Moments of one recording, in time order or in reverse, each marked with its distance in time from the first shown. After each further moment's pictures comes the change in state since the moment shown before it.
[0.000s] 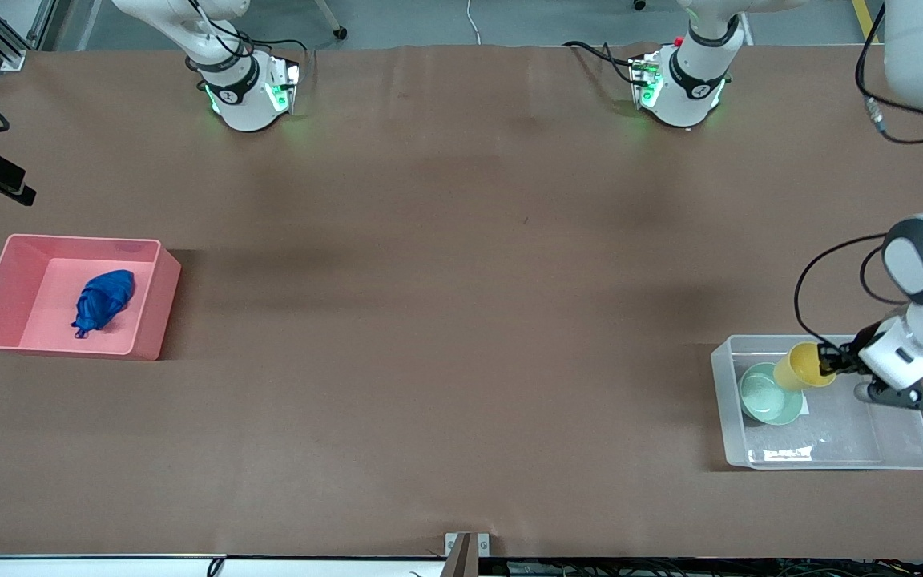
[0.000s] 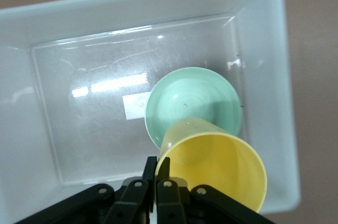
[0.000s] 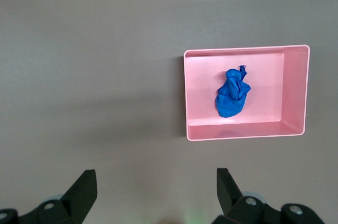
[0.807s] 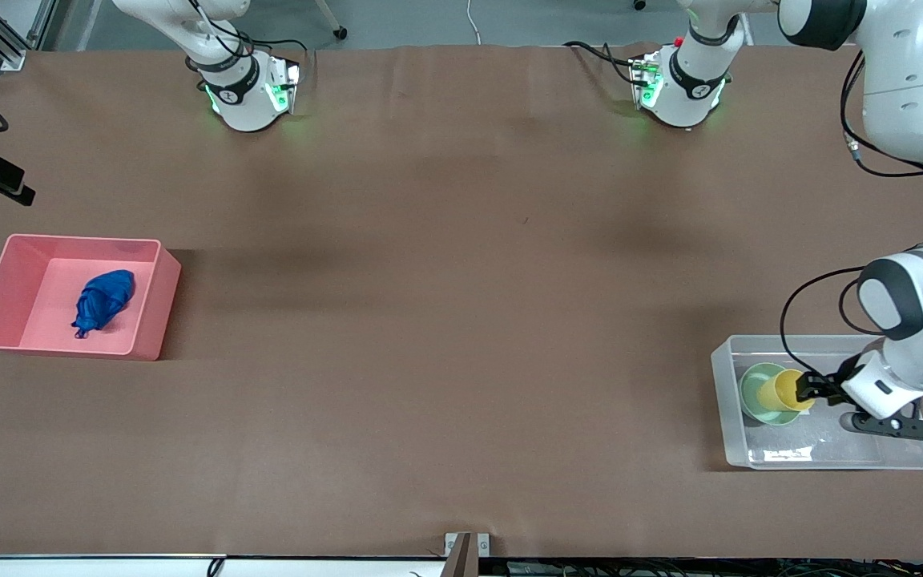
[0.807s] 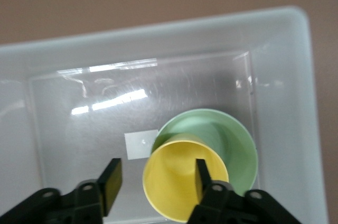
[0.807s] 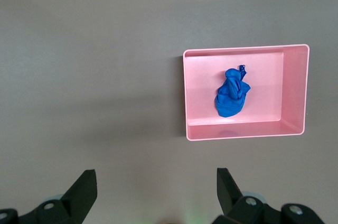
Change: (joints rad) left arm 0.000 0.065 0.002 0.077 -0.051 0.095 0.001; right arm -0.001 0.000 -0.002 -0.001 0.000 0.000 0.000
